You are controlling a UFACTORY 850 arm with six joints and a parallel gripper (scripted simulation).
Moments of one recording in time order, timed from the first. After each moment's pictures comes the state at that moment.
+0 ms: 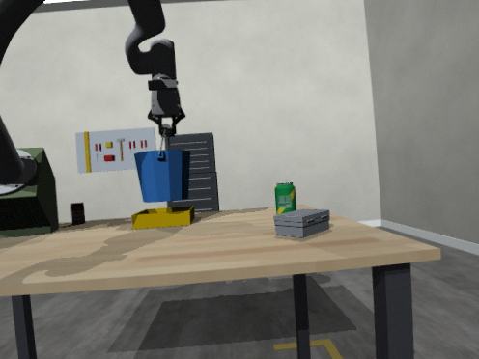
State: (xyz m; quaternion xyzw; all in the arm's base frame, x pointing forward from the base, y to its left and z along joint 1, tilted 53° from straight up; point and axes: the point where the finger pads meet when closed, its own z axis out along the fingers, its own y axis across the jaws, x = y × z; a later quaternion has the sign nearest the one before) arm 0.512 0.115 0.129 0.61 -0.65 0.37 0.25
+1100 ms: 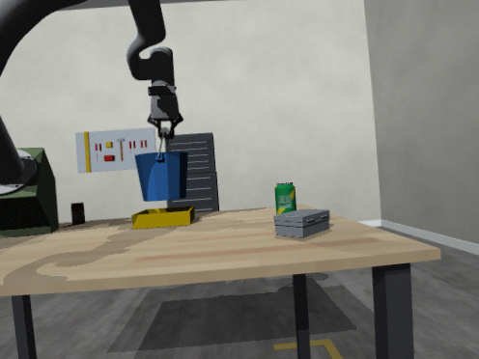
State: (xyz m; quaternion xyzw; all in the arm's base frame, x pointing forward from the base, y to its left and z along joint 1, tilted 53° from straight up) arm 0.510 0.152 0.080 0.61 -0.65 0.37 0.25
